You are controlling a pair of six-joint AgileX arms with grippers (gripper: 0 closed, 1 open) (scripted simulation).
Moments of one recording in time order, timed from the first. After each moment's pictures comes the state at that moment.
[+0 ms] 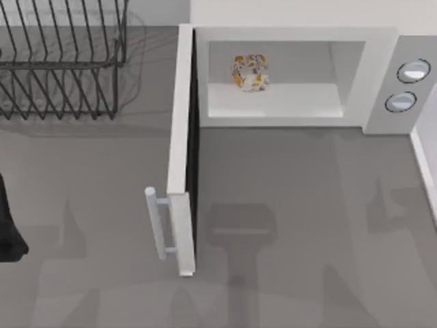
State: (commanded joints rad) left arm 0.00 0.00 0.00 0.00 0.00 0.00; right arm 0.27 0.49 0.32 -0.07 0.18 0.11
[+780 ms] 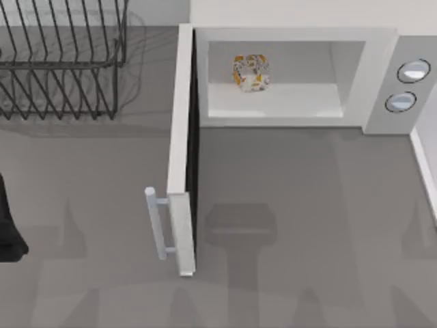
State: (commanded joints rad) left arm 0.00 0.00 0.00 0.00 0.00 0.00; right arm 0.00 0.00 0.00 0.00 0.00 0.00
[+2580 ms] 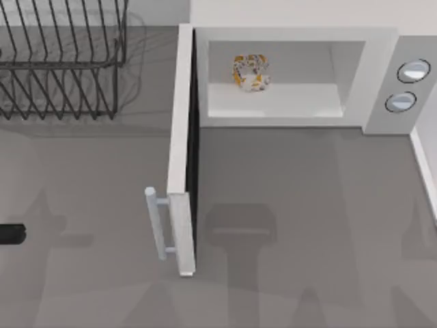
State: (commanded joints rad) left arm -0.08 0.17 0.07 0.10 -0.08 0.00; right arm 0.00 0.00 0.00 0.00 0.00 0.00
